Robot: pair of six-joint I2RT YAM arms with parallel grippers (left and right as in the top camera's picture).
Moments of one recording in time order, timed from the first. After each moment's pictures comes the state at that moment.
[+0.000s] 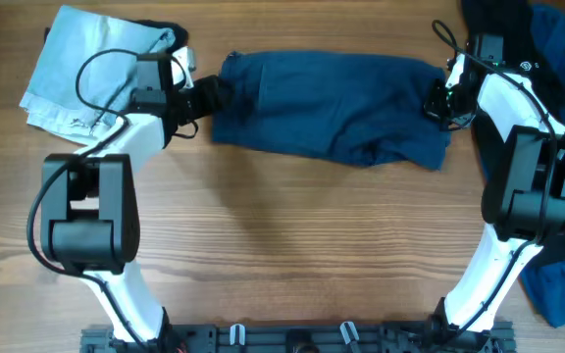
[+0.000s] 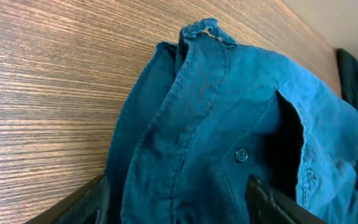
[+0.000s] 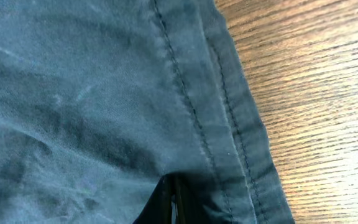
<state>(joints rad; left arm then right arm) -0.03 2.01 1.18 0.01 0.51 -0.44 -0.16 2.17 1.56 -0.70 -0.20 0.23</state>
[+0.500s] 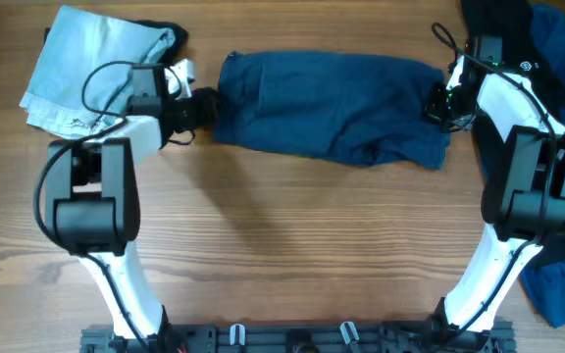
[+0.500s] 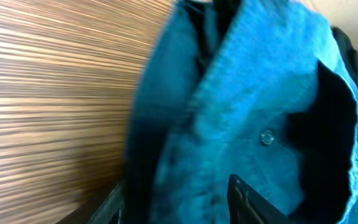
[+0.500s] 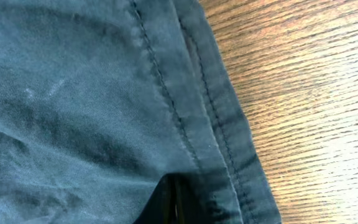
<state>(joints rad) -0.01 2.12 1.19 0.06 0.64 -0.40 -0.16 2.17 1.56 -0.72 -0.15 0.23</state>
